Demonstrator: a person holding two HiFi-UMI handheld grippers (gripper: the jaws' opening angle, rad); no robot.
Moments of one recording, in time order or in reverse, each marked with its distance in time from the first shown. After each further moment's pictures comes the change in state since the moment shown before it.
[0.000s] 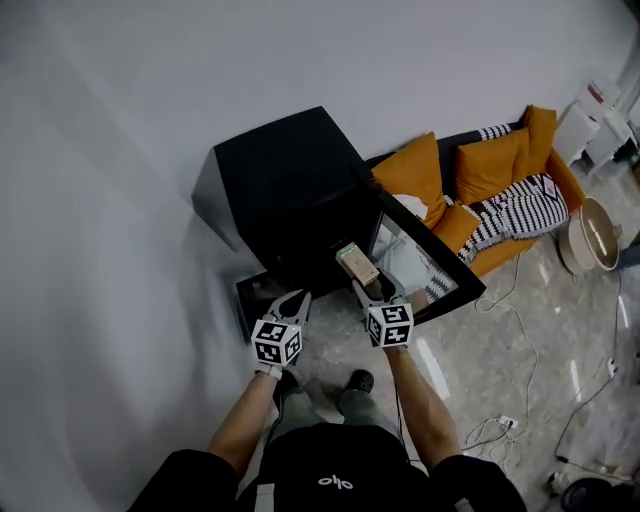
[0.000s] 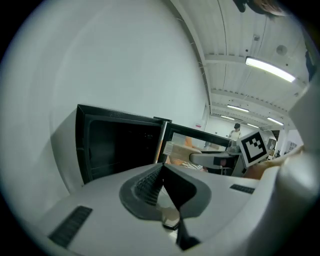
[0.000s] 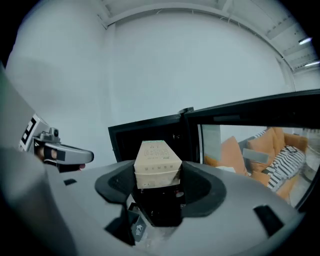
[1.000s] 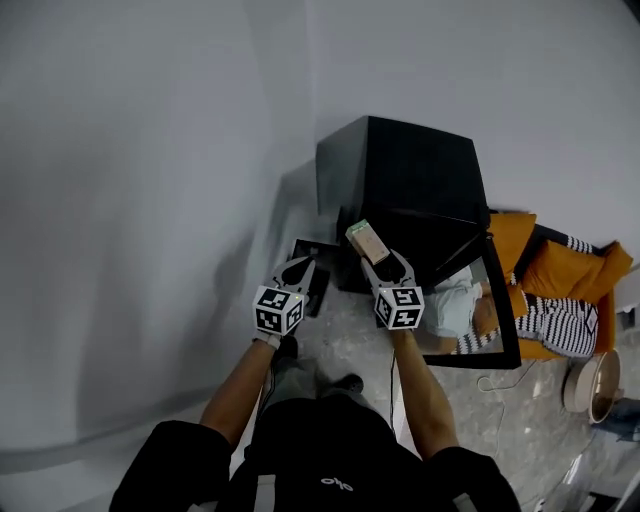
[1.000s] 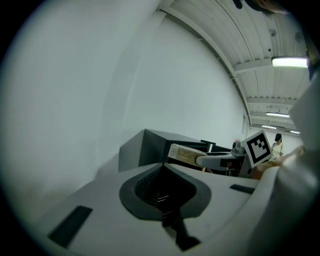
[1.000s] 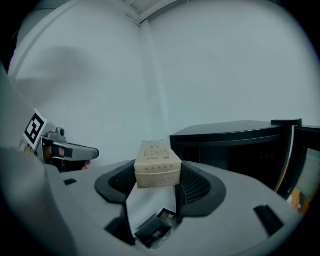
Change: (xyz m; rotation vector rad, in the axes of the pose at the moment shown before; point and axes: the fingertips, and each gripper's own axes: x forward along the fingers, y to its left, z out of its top) left arm -0.191 0.121 0.023 -0.115 -0.190 0.448; right arm 0.069 0.223 0.050 -0.202 0.022 0.474
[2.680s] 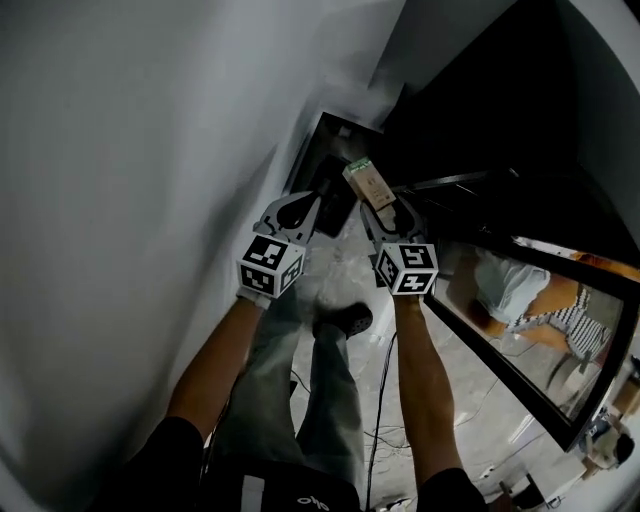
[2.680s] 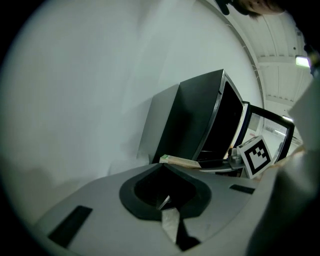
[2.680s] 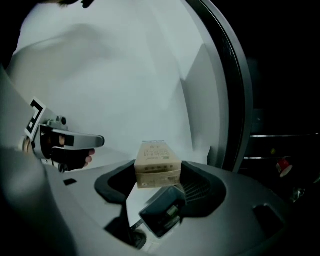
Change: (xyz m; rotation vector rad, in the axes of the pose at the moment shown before) left arm 0.085 0.194 -0.282 -0.162 0.146 0.083; right arm 0.228 0.045 -0.318 0.060 0.301 0.138
